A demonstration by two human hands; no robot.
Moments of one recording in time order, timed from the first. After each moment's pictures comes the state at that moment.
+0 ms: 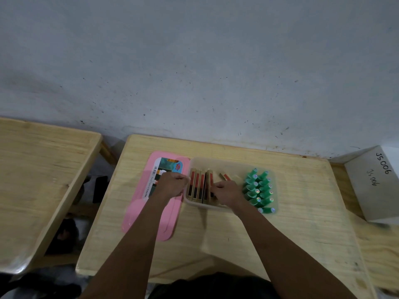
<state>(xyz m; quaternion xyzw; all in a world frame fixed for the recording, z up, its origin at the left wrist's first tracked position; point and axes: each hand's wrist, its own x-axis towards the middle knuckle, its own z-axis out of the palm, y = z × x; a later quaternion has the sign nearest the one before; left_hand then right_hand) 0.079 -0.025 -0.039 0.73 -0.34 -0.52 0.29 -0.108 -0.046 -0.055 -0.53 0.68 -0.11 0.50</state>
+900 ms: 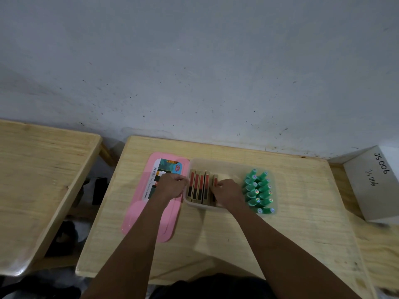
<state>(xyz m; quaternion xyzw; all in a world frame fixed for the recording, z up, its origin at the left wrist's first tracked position) 0.078 -0.025 -0.039 0.73 -0.33 -0.52 0.29 -0.106 -0.051 -0.060 -0.62 0.71 -0.01 0.34</state>
